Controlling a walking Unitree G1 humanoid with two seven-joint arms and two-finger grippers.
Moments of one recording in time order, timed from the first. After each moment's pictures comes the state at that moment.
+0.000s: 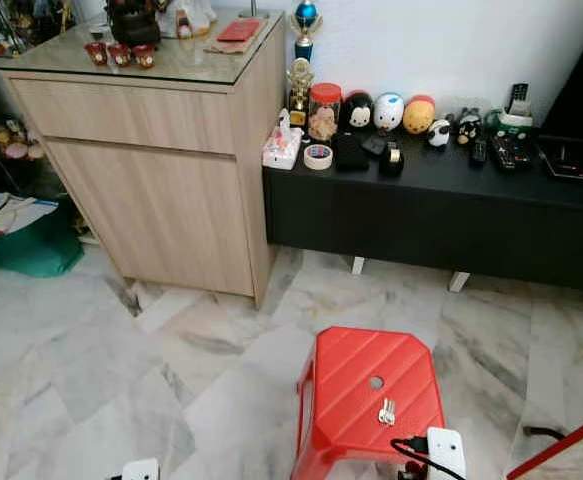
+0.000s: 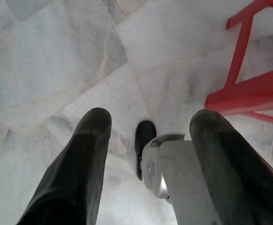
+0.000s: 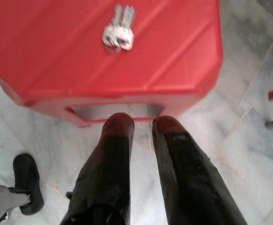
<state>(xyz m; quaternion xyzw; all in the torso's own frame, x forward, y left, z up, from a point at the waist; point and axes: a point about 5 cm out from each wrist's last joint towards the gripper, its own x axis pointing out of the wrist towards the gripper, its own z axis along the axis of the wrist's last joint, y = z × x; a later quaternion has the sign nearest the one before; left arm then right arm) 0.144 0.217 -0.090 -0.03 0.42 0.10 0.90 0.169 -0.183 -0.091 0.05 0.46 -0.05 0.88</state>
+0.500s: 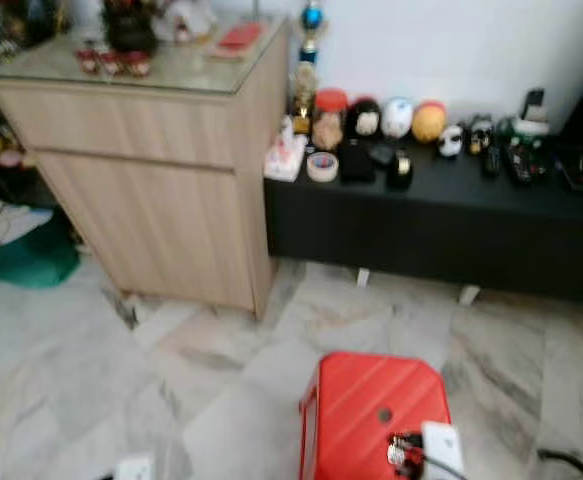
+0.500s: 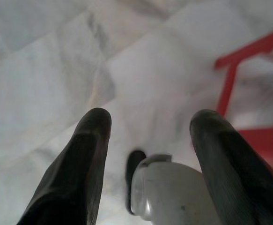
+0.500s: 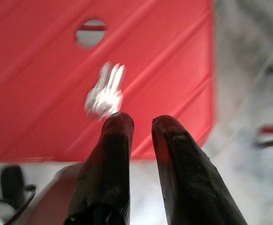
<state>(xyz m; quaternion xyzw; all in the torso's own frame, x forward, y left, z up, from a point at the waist) 0.159 0.206 -0.086 -0.03 0.39 0.09 0.91 0.166 -0.195 -0.091 0.04 0.47 -0.07 0.88</state>
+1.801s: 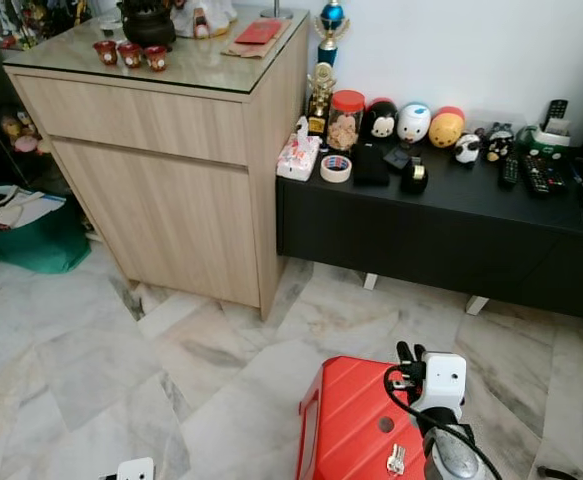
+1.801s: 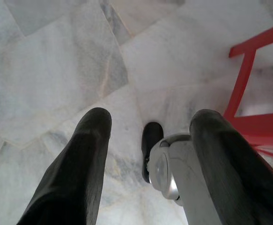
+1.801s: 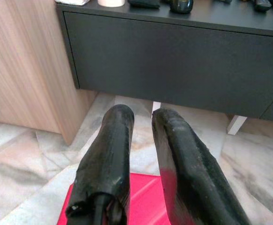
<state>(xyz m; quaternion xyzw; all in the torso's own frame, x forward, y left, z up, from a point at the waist) 0.144 0.226 -0.086 -0.02 0.39 0.11 0.91 0.248 -0.163 -0.009 0.01 0.11 -0.01 0.99</state>
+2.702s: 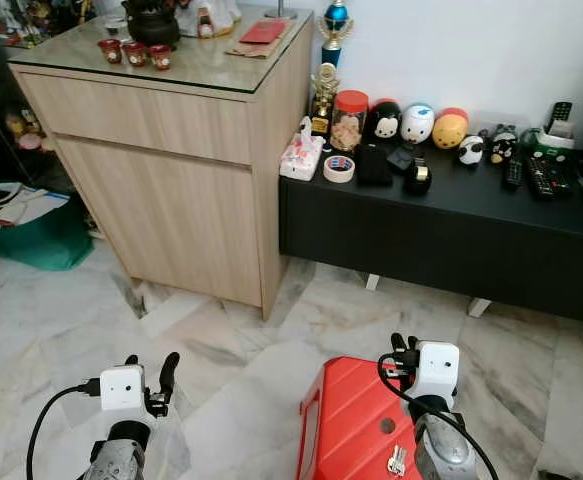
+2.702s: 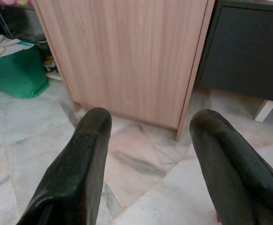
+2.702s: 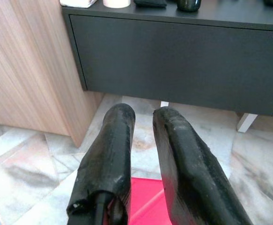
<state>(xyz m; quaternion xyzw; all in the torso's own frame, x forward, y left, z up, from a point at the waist) 0.231 0.231 0.002 0.01 0.05 0.06 1.00 0.259 -0.154 -0.001 0.03 0.11 -0.01 0.99</state>
